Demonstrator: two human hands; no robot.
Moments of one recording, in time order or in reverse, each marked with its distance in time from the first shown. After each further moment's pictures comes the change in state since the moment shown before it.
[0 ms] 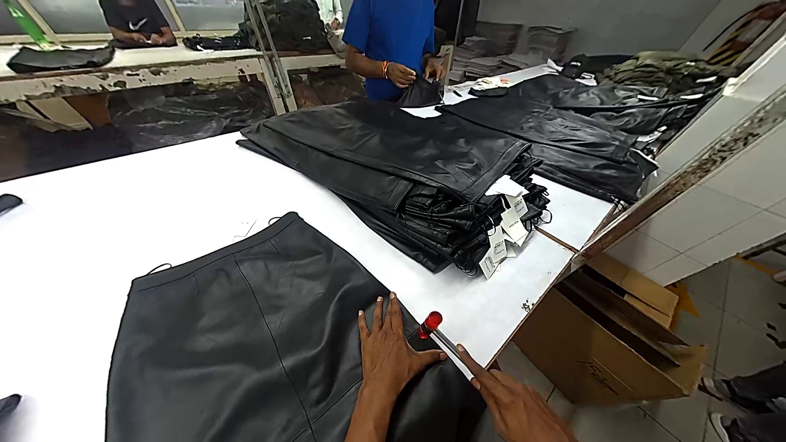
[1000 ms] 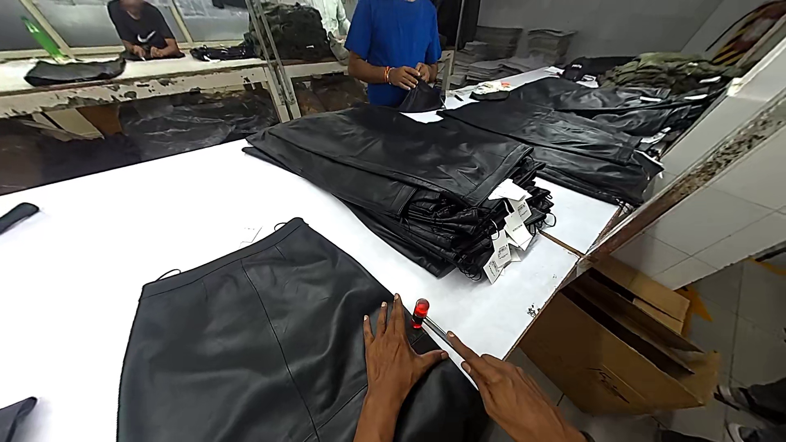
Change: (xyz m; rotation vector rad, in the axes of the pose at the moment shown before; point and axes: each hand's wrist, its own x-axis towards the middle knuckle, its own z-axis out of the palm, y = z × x) left_hand 0.001 -0.004 0.016 -0.099 0.245 0.041; right_hand 0.036 -0.012 -0.001 0.000 0.016 -0.003
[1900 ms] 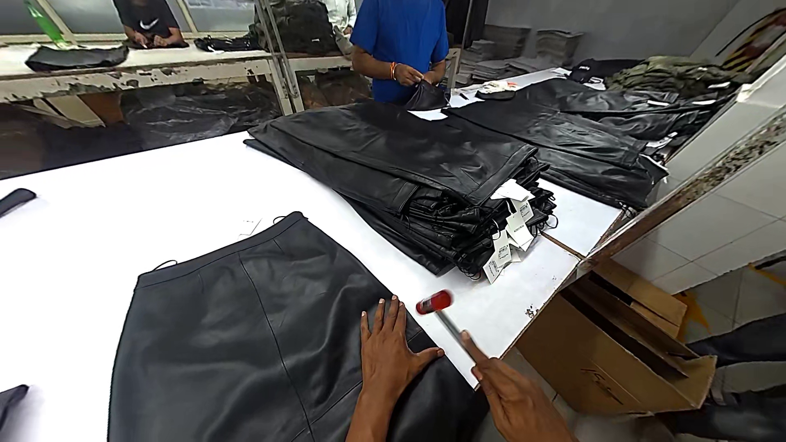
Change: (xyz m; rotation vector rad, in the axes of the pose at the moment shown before) left_hand 0.002 -0.002 -0.002 0.069 -0.092 0.017; right_hand -0.014 0.004 -0.009 0.092 0.112 -0.050
